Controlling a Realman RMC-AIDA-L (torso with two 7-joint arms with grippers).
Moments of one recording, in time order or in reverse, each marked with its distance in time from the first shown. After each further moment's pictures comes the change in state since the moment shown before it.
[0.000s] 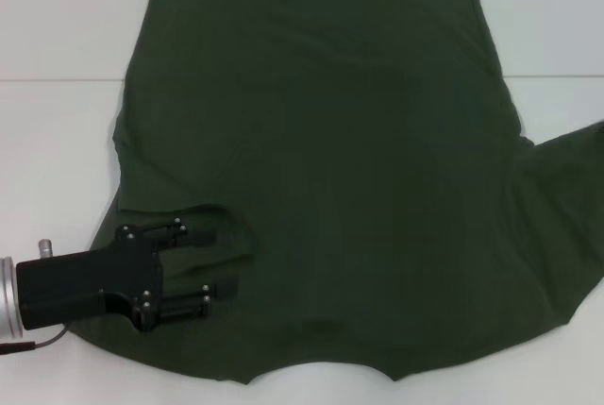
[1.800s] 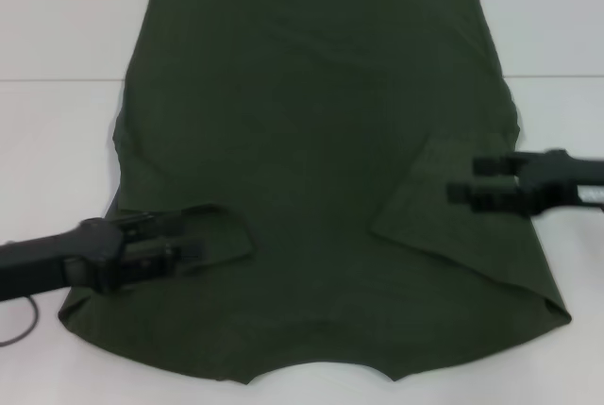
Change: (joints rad) left arm -0.016 0.047 -0.079 -0.007 -0.001 0.070 -0.411; right arm -0.211 0.095 -0.225 0.081 0.643 -0.081 -0.646
